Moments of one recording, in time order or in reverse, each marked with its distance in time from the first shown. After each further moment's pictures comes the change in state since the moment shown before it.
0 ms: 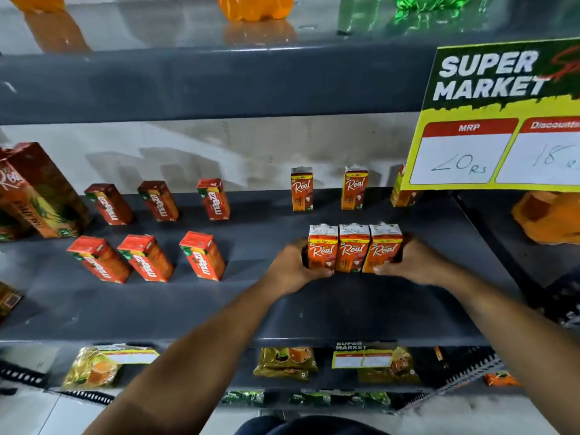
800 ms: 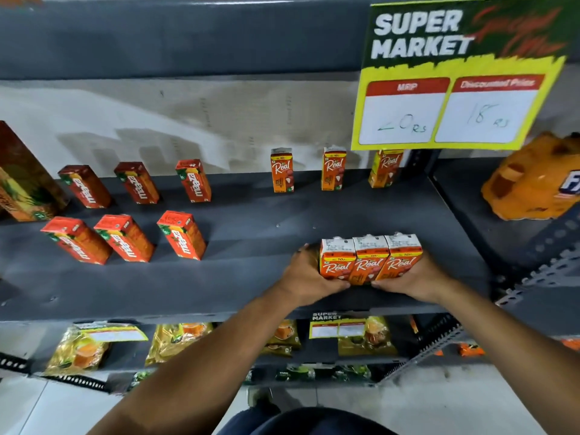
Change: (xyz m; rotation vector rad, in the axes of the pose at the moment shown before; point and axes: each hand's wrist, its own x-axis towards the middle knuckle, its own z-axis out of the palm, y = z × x) left_hand -0.044 0.031 0.067 -0.038 -0.031 -0.100; right_hand -0.076 0.027 0.012 0.105 0.130 0.060
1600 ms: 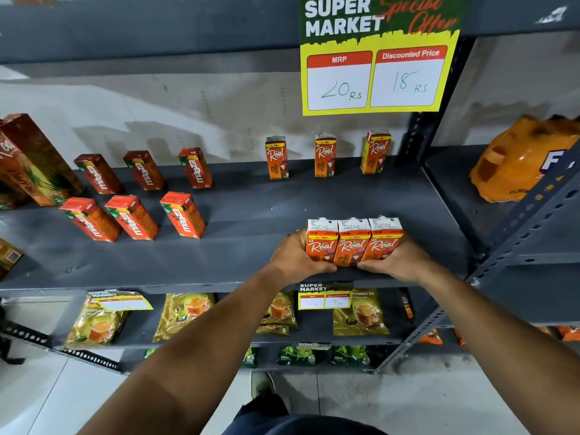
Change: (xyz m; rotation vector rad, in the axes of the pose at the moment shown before) left_hand -0.023 0.011 0.012 0.080 0.053 -0.075; right_hand -0.020 0.004 -0.002 -0.006 -0.053 -0.062
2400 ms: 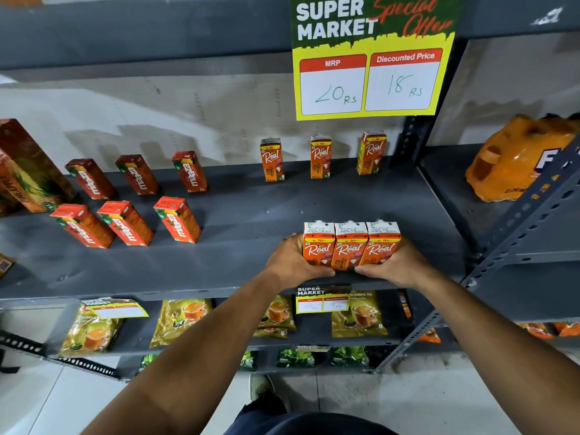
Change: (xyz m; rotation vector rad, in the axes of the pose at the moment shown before) left_hand 0.003 -0.004 0.000 0.014 0.001 -0.012; right_hand -0.002 0.007 0.003 0.070 0.019 -0.035
